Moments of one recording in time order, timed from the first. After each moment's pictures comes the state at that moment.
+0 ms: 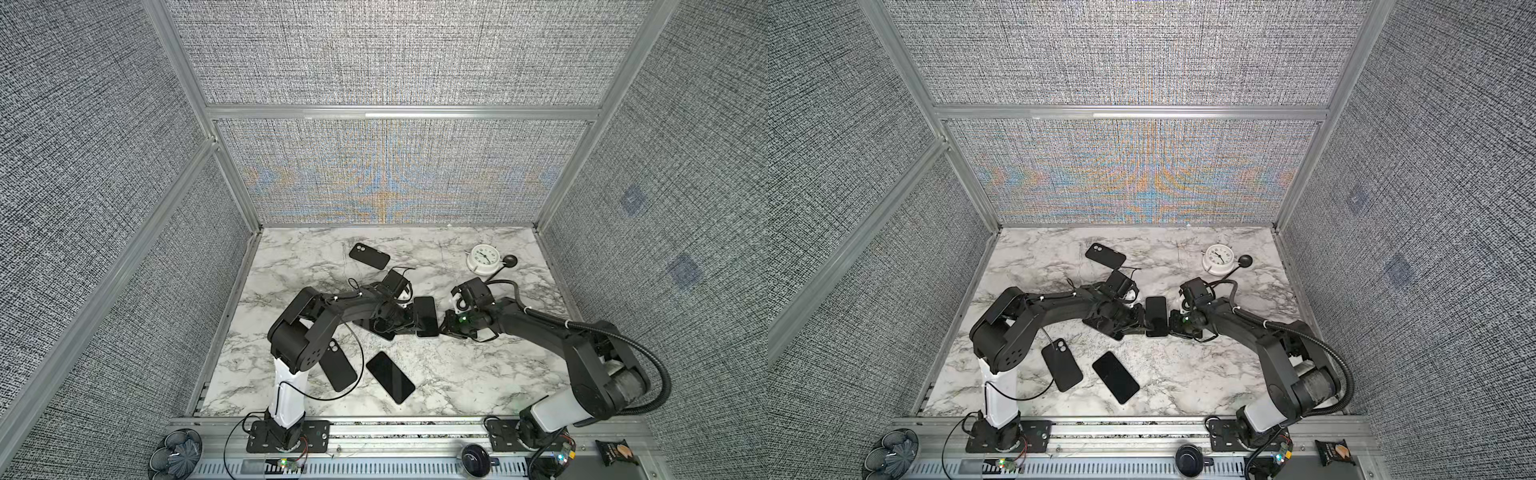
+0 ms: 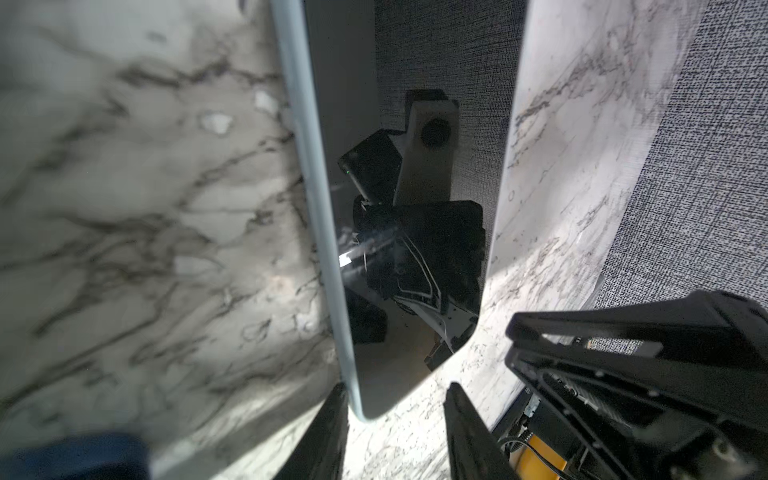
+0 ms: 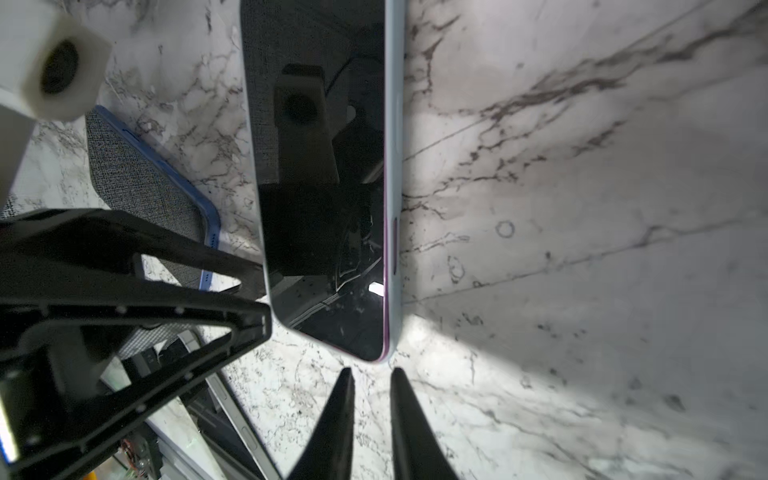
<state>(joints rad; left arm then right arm) -0.73 1.97 1.19 -0.31 0.60 -0.78 0.44 1.52 0.81 -0.43 -0.32 0.54</state>
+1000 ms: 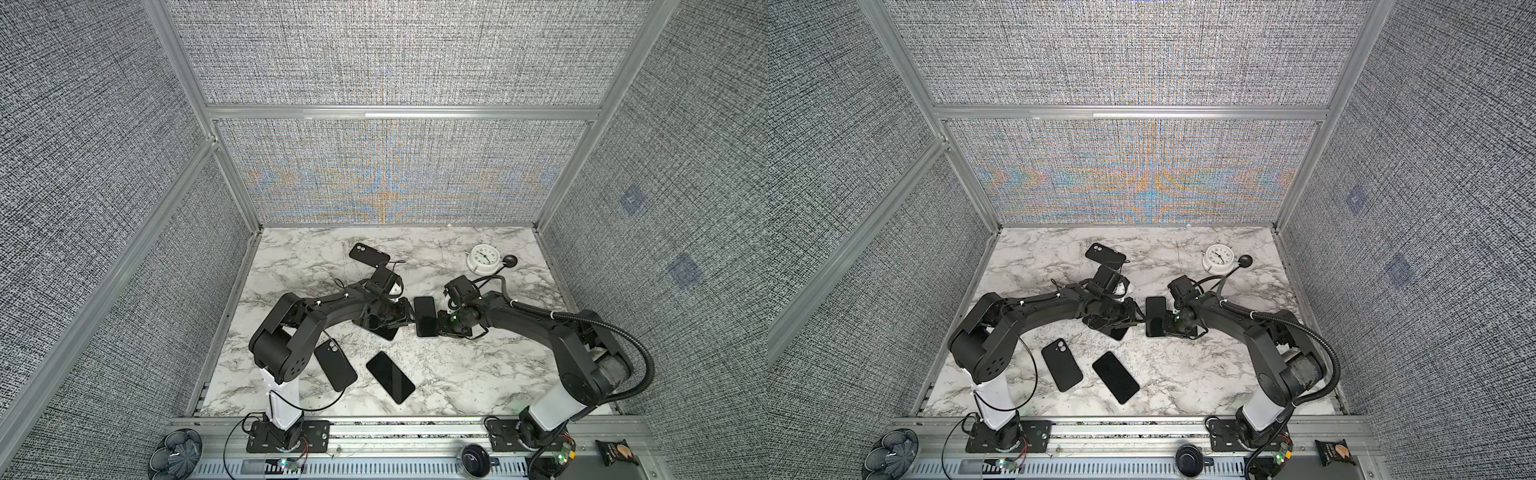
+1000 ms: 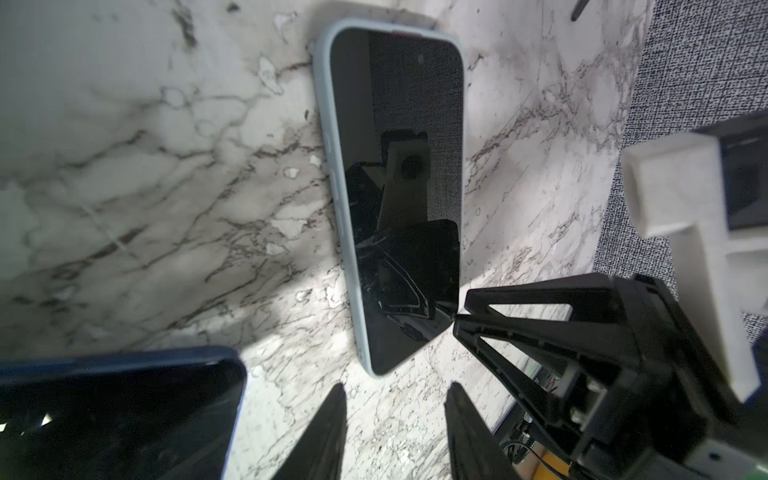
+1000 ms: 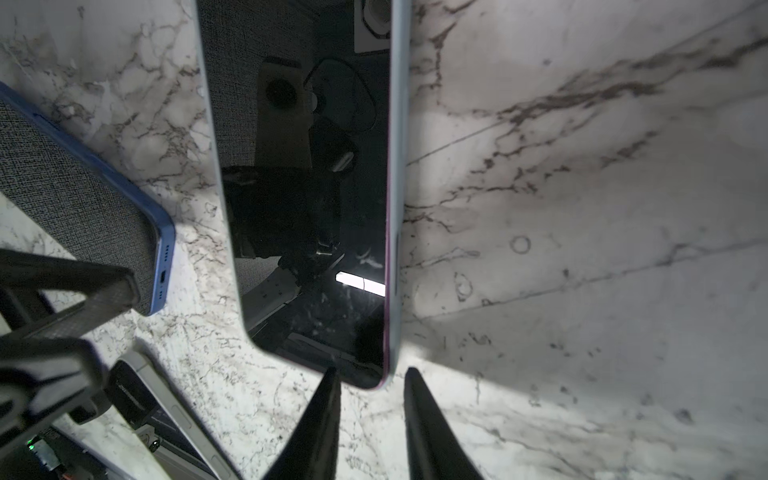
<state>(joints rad) -0.69 1.86 1.12 -0.28 0.56 -0.74 0.51 1.62 0.91 -0.52 -0.23 0.54</state>
